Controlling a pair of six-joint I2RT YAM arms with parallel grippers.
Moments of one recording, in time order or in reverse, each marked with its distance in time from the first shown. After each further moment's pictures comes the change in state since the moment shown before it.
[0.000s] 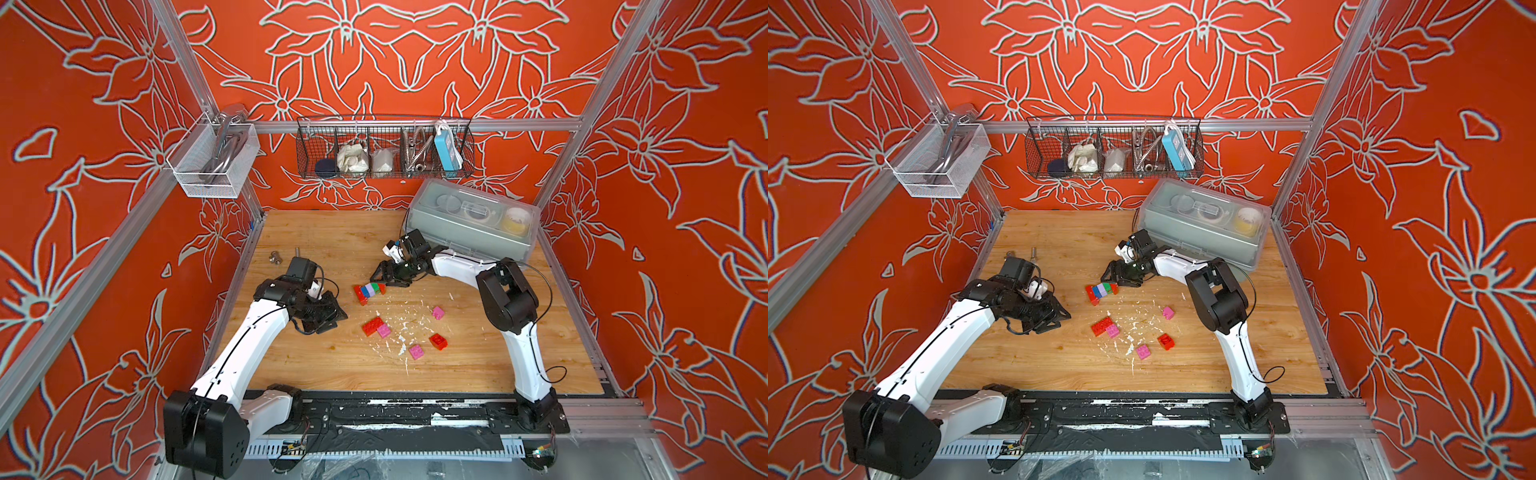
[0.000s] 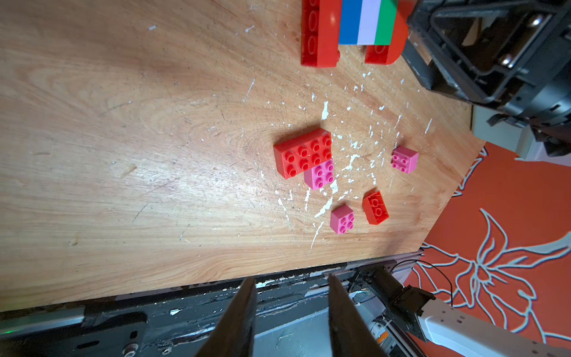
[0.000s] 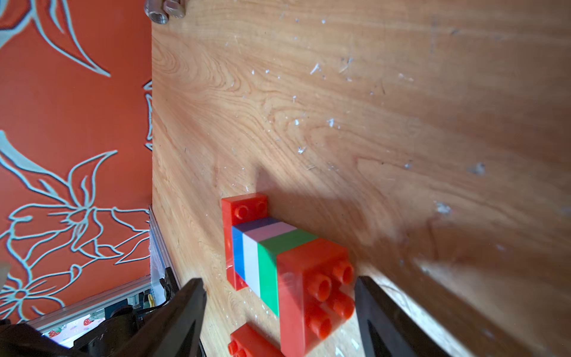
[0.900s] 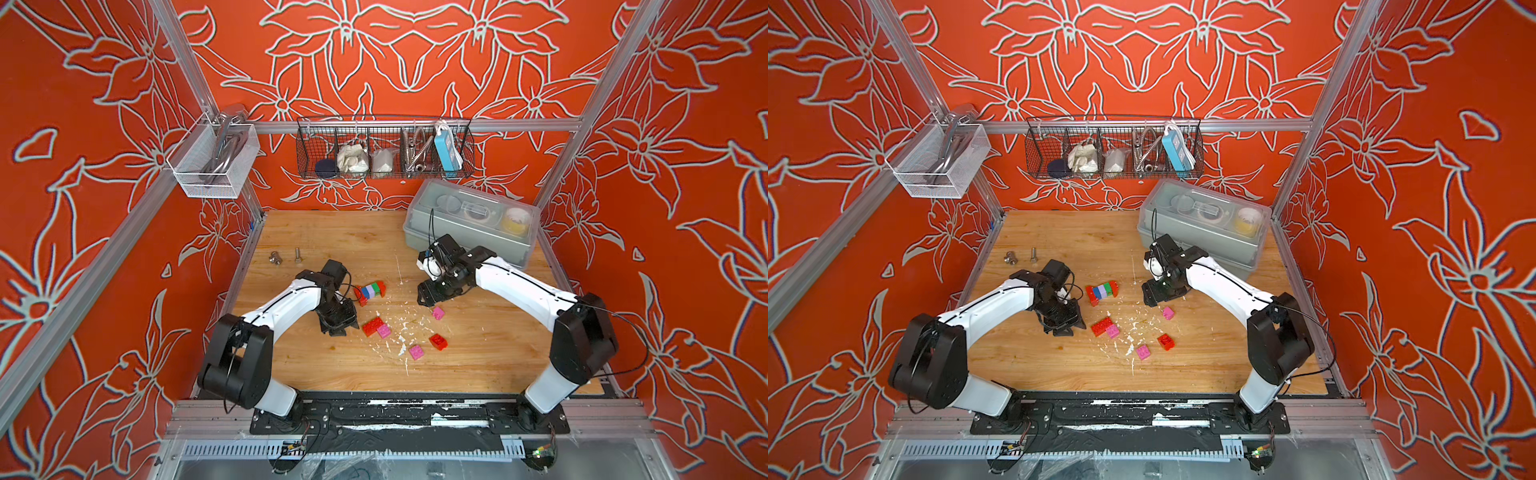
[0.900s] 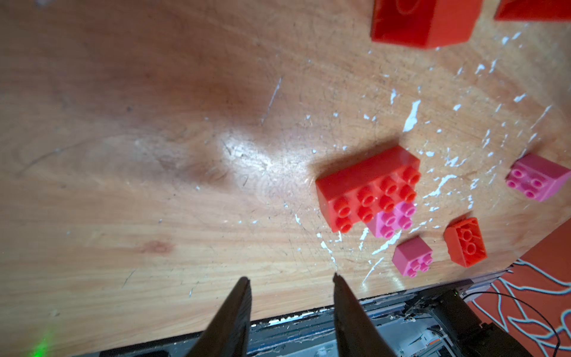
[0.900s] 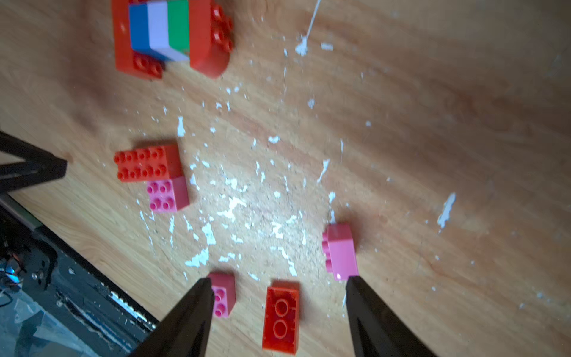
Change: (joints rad) left arm -0.146 0.367 -0.001 0.139 -0.092 0.029; right arm 0.010 -0.576 -0.322 -0.569 0.487 -0.397
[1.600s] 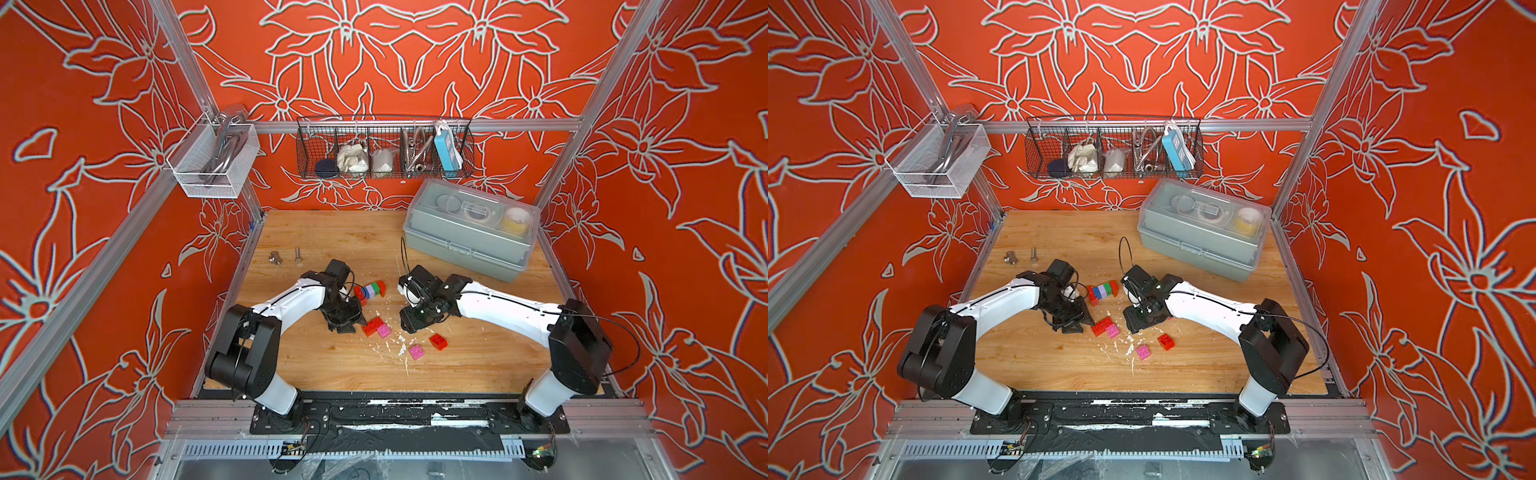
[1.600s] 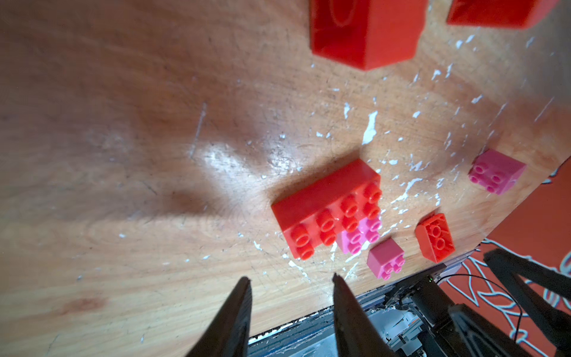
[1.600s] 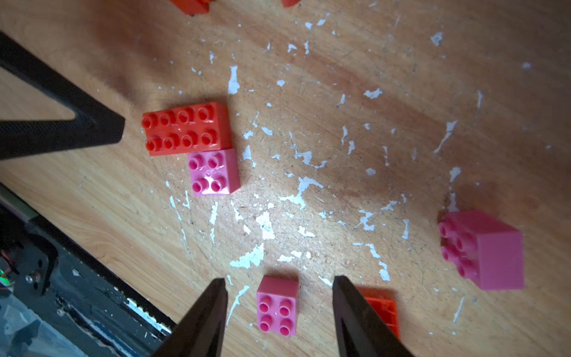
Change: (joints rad) left arm -0.008 0.044 -0.032 0.130 0.097 -0.008; right arm 0.266 0.001 -0.108 0.172 0.101 0.264
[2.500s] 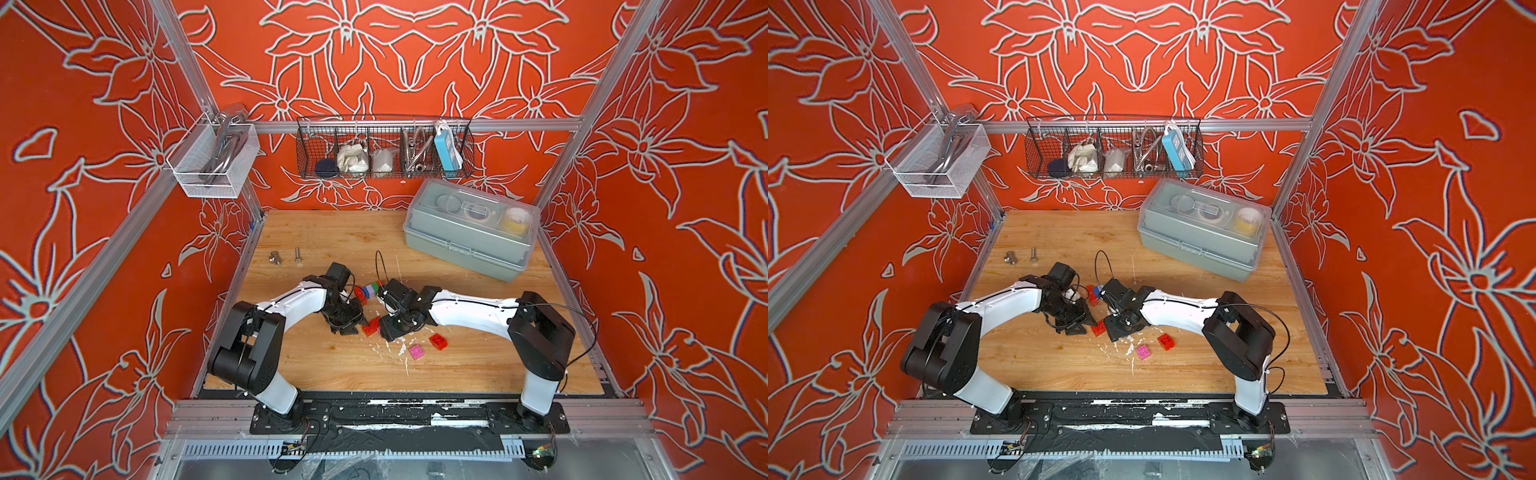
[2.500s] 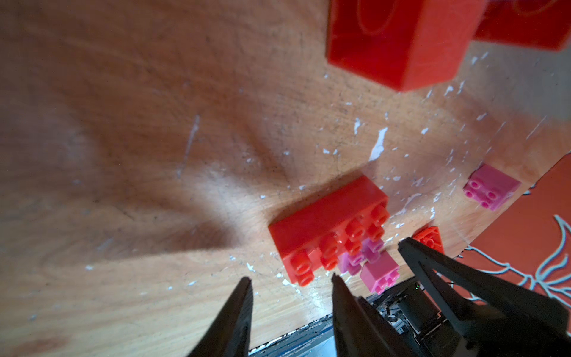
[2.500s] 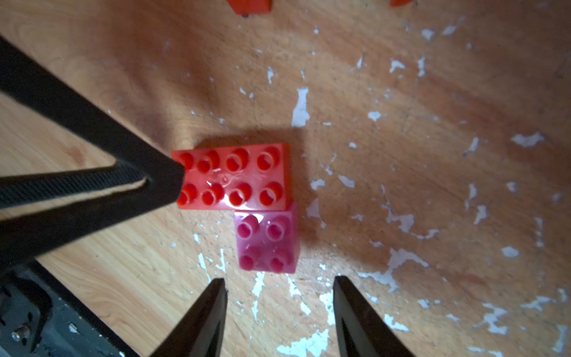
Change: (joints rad) left arm -0.001 0.022 -0.032 0.079 0.027 -0.060; right arm 0.118 0.201 0.069 0.172 0.016 0.079
